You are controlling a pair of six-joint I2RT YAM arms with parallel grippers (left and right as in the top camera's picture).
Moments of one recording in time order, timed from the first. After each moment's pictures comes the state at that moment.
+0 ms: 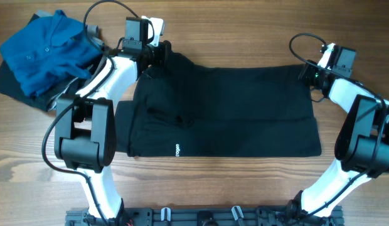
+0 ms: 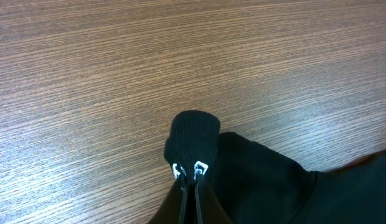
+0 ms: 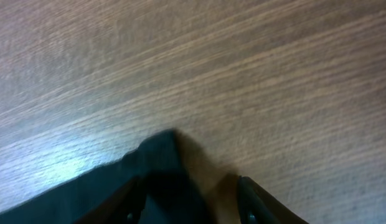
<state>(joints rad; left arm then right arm) -0.19 2.05 1.42 -0.23 0.19 -0.02 -0.28 2.00 1.11 -0.02 -0.13 0.16</state>
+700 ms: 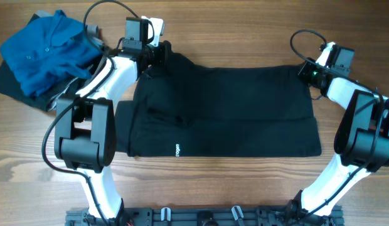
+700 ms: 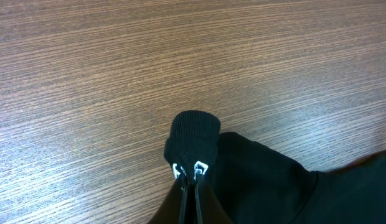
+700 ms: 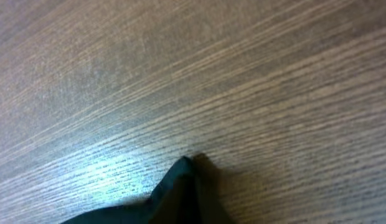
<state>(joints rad) -0.19 2.05 1.42 -0.23 0.18 -0.02 -0.28 2.05 1.14 0.02 -0.25 0.26</state>
